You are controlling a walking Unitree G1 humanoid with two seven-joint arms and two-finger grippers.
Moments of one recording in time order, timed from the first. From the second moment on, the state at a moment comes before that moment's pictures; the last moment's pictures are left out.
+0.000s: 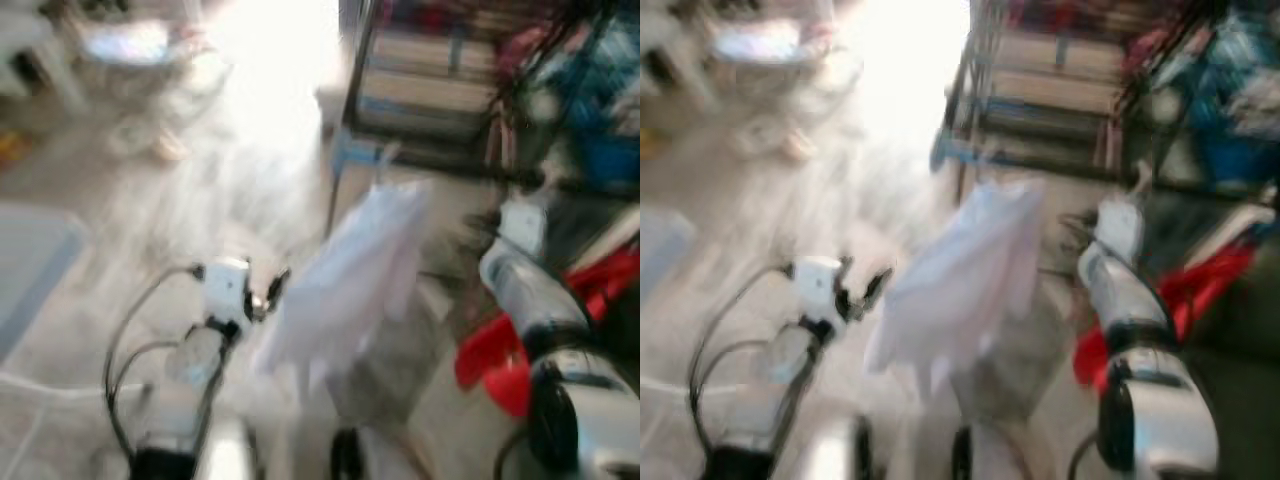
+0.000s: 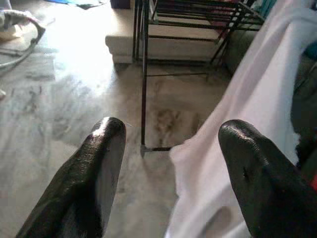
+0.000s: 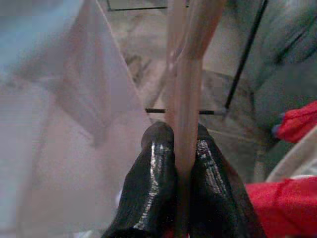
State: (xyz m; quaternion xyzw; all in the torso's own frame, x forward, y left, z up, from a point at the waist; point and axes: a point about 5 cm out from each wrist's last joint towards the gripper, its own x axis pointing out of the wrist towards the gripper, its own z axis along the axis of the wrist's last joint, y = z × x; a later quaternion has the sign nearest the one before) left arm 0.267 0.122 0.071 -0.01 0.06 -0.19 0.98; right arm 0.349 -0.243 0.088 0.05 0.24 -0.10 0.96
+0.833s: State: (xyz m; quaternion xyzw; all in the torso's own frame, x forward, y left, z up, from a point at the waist) left arm 0.267 0.123 0.071 0.00 0.06 -0.18 0.98; right arm 0.304 -0.243 0.088 -0.12 0.11 -0.15 0.98
